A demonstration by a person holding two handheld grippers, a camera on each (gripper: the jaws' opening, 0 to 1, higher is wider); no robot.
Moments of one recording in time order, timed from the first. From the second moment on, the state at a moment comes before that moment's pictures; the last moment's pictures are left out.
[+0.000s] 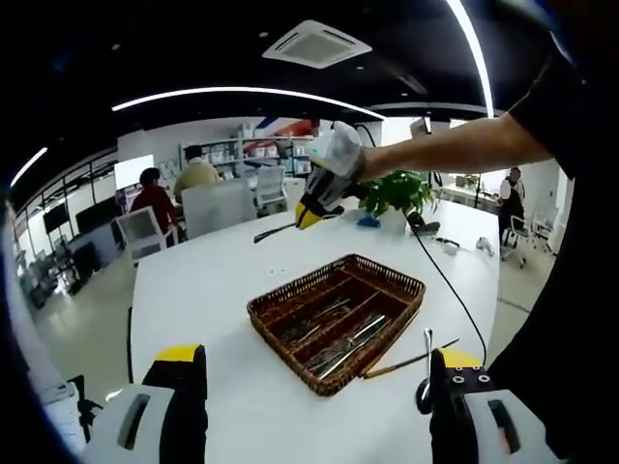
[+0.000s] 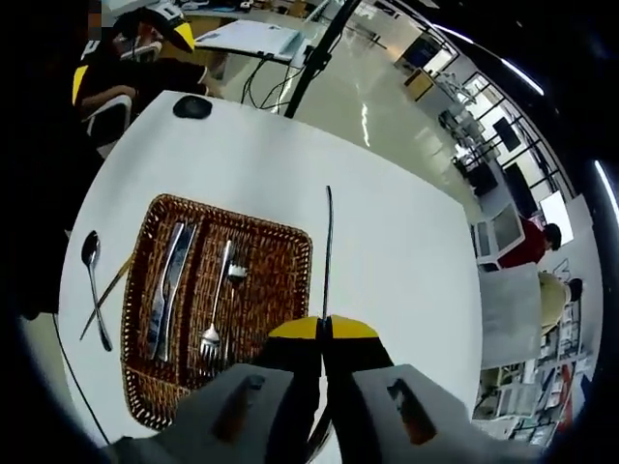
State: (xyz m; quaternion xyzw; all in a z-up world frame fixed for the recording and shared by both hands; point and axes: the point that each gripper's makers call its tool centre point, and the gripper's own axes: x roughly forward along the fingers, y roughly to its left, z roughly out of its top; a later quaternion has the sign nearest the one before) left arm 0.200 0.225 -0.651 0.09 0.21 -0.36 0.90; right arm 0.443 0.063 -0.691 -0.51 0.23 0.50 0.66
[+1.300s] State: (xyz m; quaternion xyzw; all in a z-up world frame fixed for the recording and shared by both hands) left arm 0.200 0.228 -0.657 0.05 0.22 -0.34 0.91; right arm 0.465 0.078 -0.841 -0.54 0.26 0.48 0.63
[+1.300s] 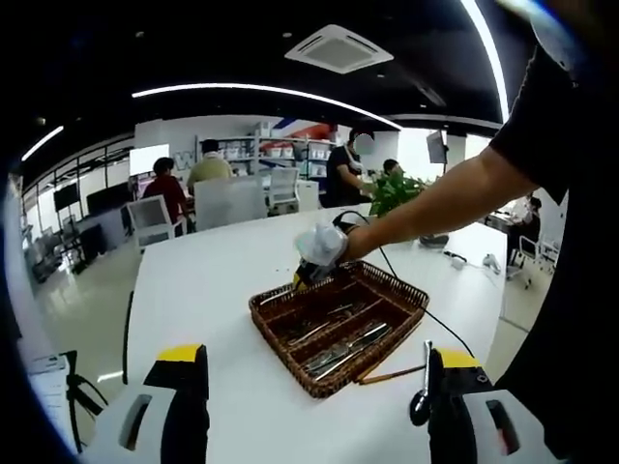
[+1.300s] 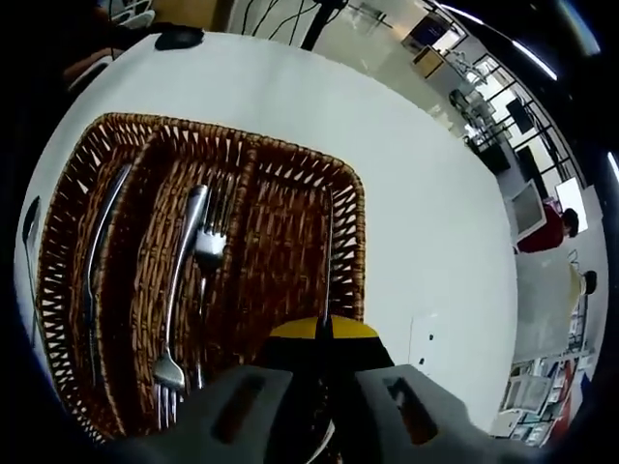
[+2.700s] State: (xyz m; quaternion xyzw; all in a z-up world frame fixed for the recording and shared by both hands) left arm 0.201 0.225 -0.632 0.07 0.19 -0.34 0.92; right arm 0.458 0.069 -0.768 -0.43 0.23 0.45 0.74
